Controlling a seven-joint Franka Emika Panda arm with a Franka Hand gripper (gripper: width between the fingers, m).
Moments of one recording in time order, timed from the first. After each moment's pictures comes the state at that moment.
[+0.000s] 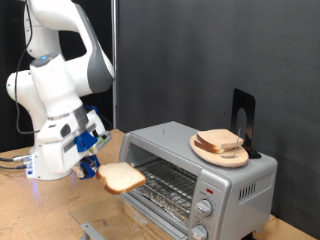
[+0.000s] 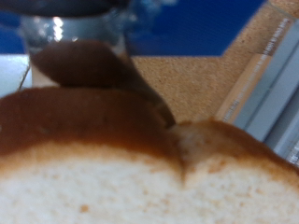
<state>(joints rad) -0.22 -0.19 0.04 -2.70 0.54 2.58 -0.36</state>
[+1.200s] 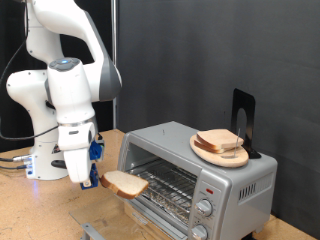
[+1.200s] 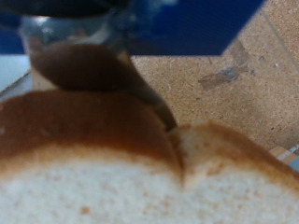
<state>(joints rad) -0.22 -0.08 0.05 -2.57 0.23 2.50 -0.57</state>
